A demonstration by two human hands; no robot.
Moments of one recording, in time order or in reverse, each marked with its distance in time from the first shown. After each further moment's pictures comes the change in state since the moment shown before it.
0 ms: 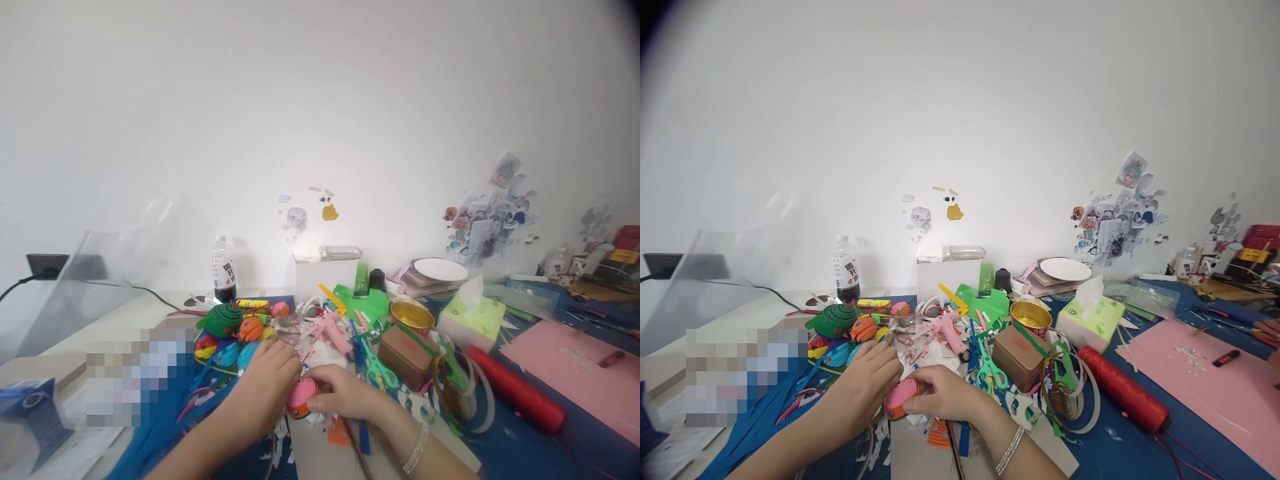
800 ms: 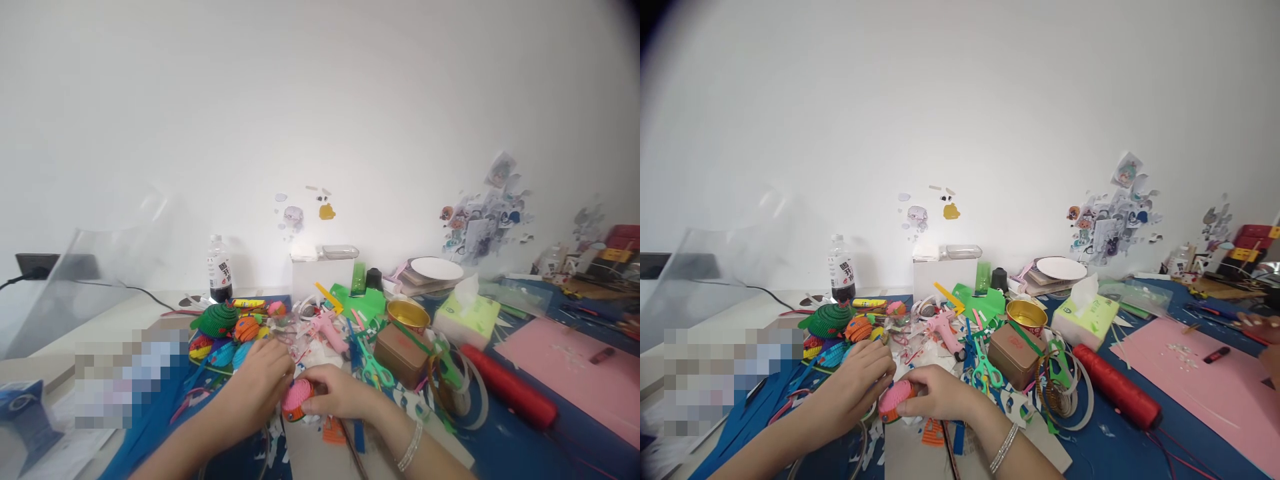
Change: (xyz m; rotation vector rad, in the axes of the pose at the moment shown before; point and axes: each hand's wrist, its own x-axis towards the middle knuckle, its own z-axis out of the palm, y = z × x) left_hand 0.003 -0.004 -0.007 -0.089 -0.071 -0.013; right_hand 0.001 0.004 0.000 -0.011 -0.025 -0.020
